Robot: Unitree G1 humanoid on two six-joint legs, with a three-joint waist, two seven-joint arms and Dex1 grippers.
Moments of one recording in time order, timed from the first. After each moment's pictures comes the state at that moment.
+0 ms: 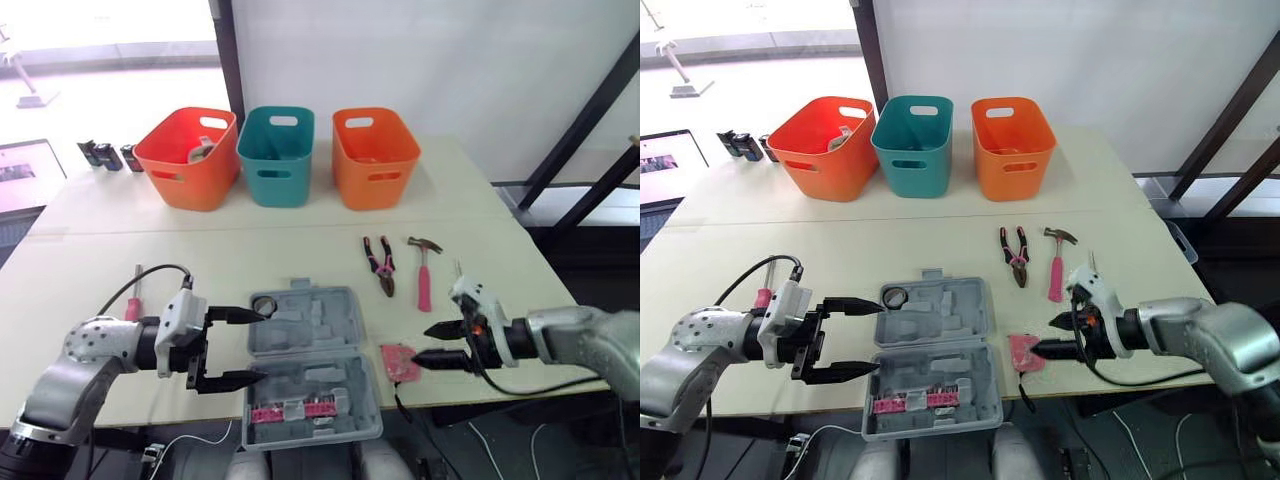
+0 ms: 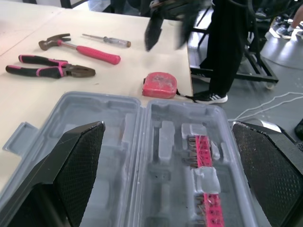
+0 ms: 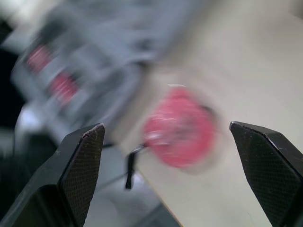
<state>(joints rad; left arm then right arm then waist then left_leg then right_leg) -0.05 0.78 0.07 -0.28 -0.56 0.22 -1.30 -0.19 -1.12 0.15 -0.28 0.72 0.72 1.01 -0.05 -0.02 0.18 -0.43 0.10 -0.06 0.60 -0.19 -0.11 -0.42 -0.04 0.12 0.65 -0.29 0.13</state>
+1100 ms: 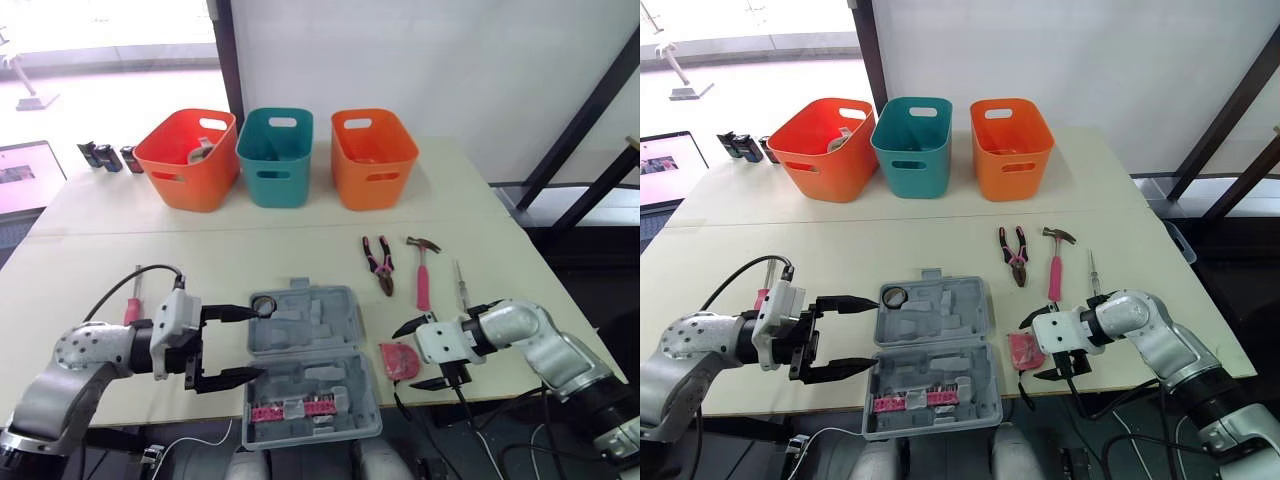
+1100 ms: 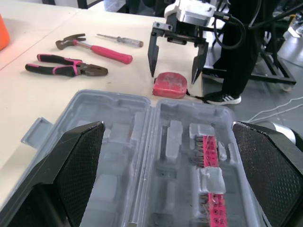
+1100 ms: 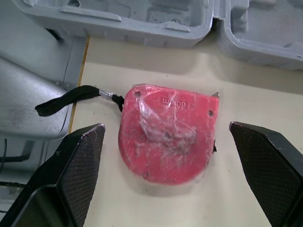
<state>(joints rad) 0.01 0.79 0.11 -0.34 -0.57 0.23 -1.24 -0.36 -0.88 0.36 0.12 -0.04 -0.18 1.28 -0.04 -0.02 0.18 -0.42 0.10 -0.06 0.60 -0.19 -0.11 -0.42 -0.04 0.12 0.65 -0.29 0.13</state>
